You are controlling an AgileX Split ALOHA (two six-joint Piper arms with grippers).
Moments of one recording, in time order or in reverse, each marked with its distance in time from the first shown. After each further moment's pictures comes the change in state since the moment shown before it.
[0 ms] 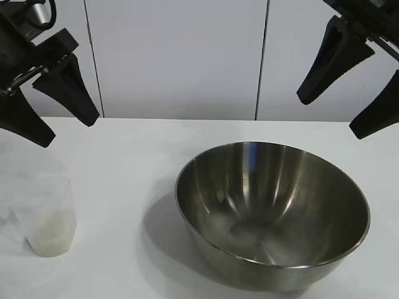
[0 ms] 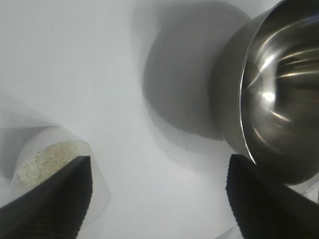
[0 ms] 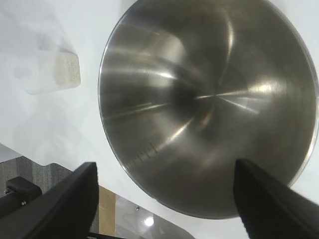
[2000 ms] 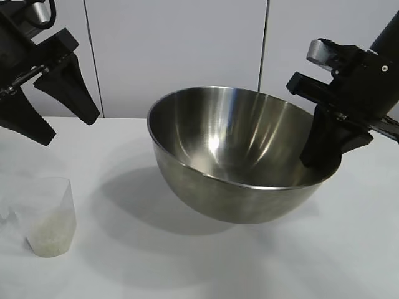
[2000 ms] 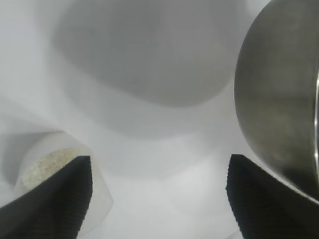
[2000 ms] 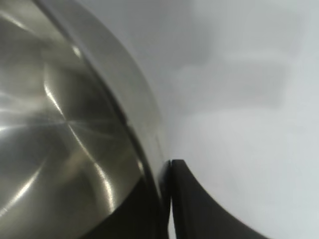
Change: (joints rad) left arm 0.000 0.000 0.000 -0.001 -0.016 0.002; right arm 0.065 0.309 -0.076 -0.076 -0.149 -0.043
